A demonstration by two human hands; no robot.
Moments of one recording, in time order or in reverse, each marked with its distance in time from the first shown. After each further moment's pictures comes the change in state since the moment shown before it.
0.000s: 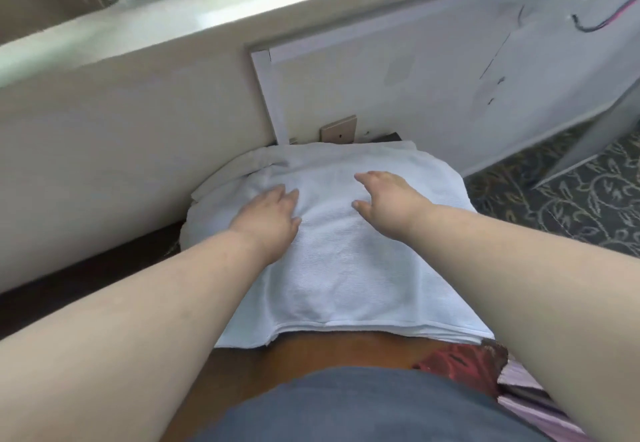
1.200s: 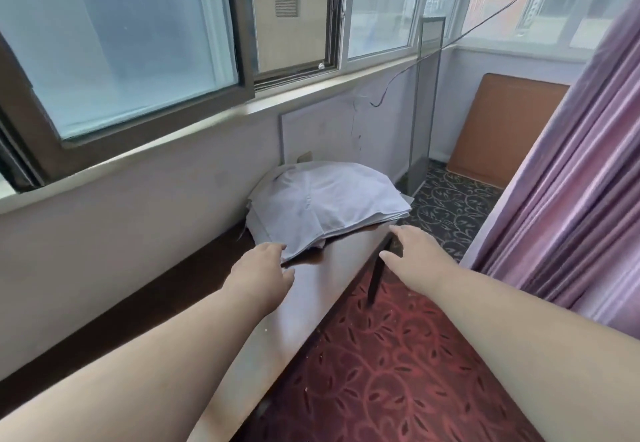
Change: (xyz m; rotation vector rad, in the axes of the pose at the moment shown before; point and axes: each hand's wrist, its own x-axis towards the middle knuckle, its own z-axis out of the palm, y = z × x) left_hand -0.476 -0.203 0.027 -0.148 0.287 0.357; right_hand -0.493 -0.357 0.192 0.077 0.598 0.465
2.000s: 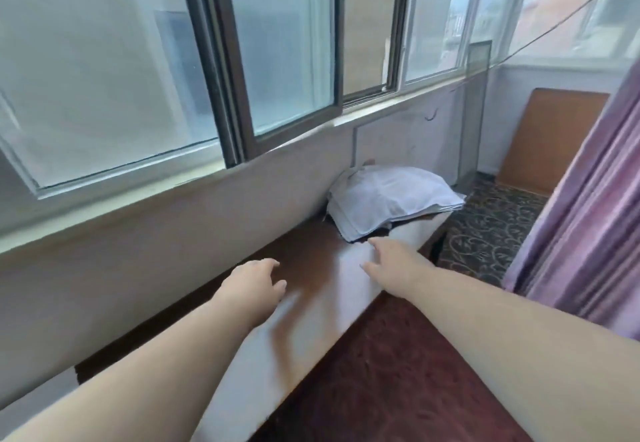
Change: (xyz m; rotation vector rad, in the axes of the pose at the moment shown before) left_hand -0.267 -0.170 -0.120 0.104 0.020 -0.098; right_hand -0.195 -0.231 0.034 0.077 -0.108 -0.155
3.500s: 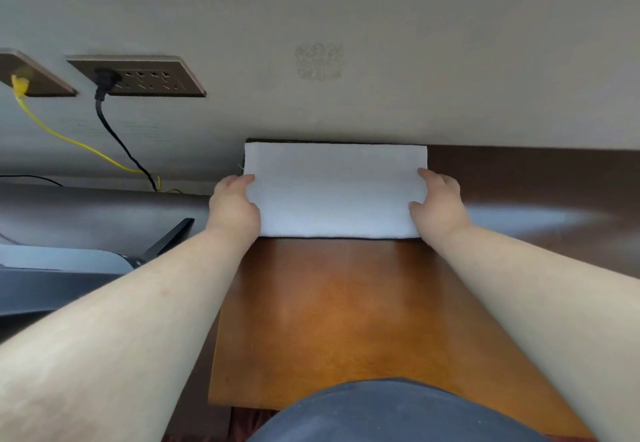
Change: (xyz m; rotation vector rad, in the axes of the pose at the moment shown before) left_hand -0.278 -0.612 0.136 -0.466 0.236 -1.228; right_hand 0.054 -0.465 0.527 0.169 -0.606 -0.149
